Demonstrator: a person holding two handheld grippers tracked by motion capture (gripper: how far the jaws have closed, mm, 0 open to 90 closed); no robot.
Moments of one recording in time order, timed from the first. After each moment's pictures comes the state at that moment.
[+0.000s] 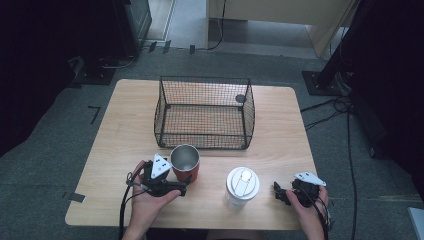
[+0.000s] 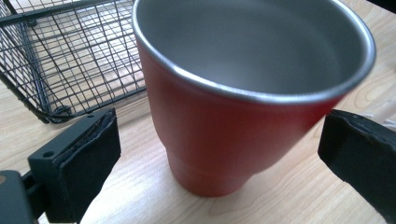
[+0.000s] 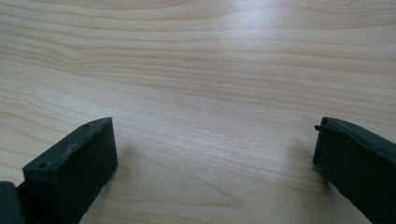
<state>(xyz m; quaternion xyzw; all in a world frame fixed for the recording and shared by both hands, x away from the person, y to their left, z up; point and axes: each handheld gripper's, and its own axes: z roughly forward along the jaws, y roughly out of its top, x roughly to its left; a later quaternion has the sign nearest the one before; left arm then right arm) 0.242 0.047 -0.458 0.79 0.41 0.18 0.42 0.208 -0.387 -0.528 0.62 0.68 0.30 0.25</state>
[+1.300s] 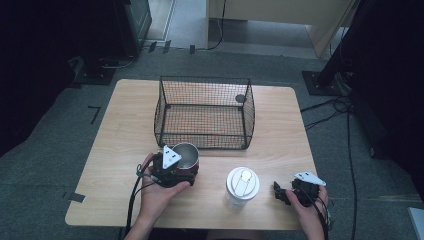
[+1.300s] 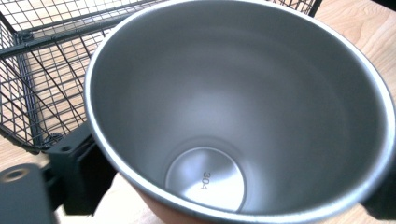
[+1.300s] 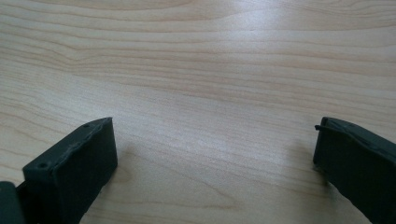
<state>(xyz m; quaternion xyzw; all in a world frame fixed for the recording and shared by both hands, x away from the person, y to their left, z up) 0.263 0.025 -0.454 0.79 0.41 0.19 0.42 0.209 -0.387 -0.528 0.62 0.69 0.30 0.25</state>
